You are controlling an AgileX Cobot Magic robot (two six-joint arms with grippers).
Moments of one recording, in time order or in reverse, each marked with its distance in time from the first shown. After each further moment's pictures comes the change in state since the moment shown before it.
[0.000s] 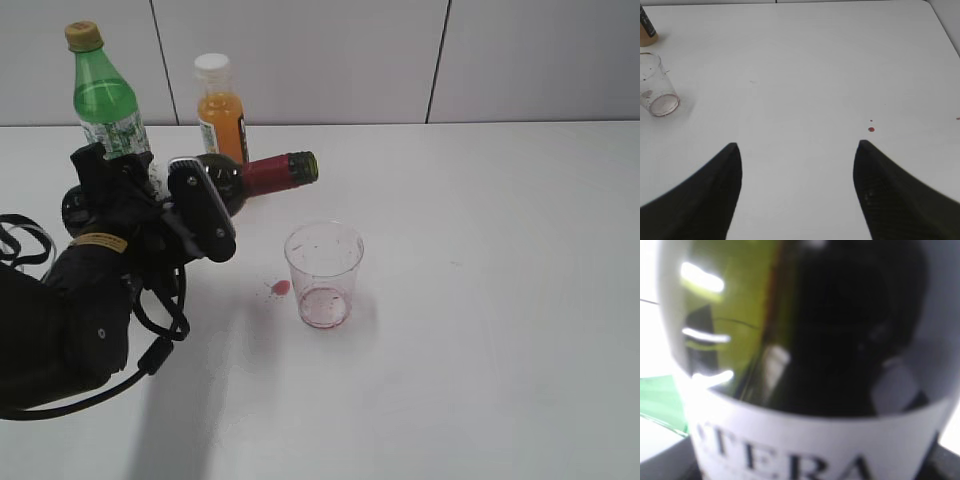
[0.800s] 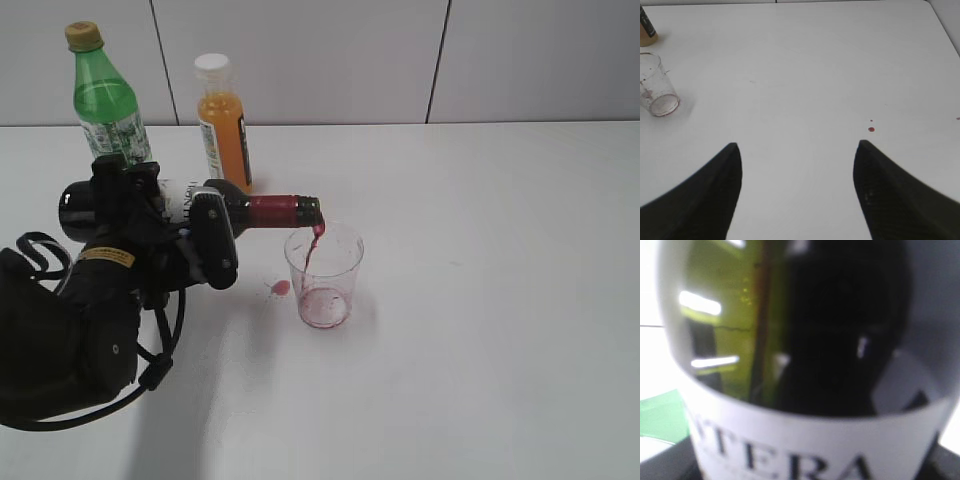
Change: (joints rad) left arm 0.000 0.076 -0.001 0.004 -0.063 0.168; right arm 0.000 0.000 0.000 0.001 0.000 0.000
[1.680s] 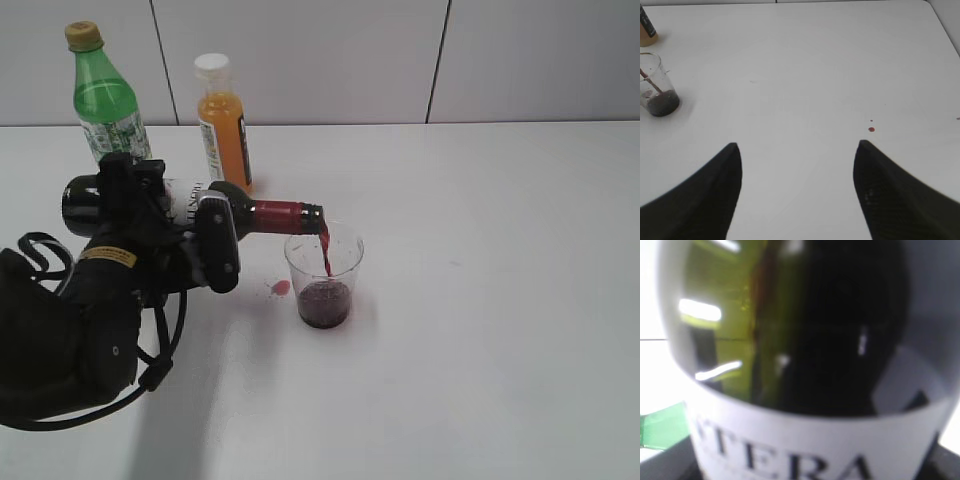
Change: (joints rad) left arm 0.000 0.002 0.000 0.021 -0.011 0.056; right arm 0.000 0.000 0.000 0.000 0.000 0.000
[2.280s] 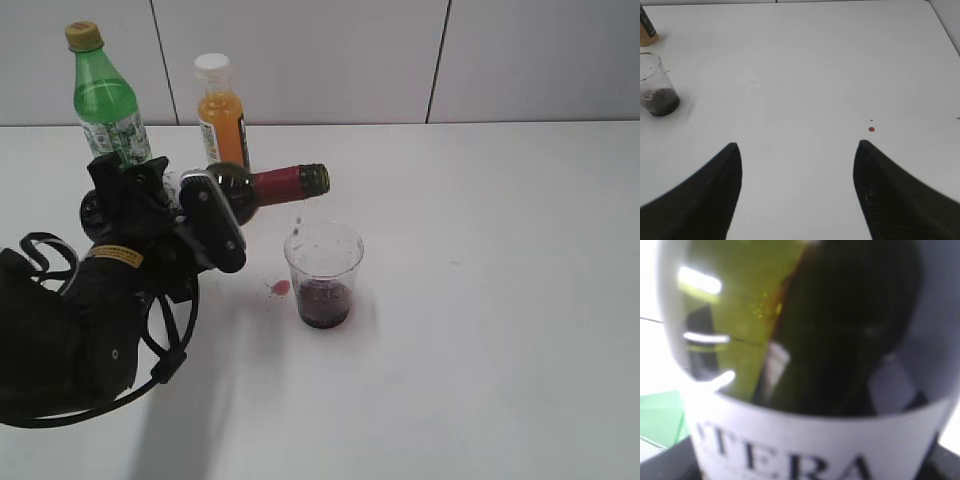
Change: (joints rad) left arm 0.000 0.000 0.000 0.059 0.000 -0.269; right arm 0.000 0.000 0.000 0.000 0.000 0.000
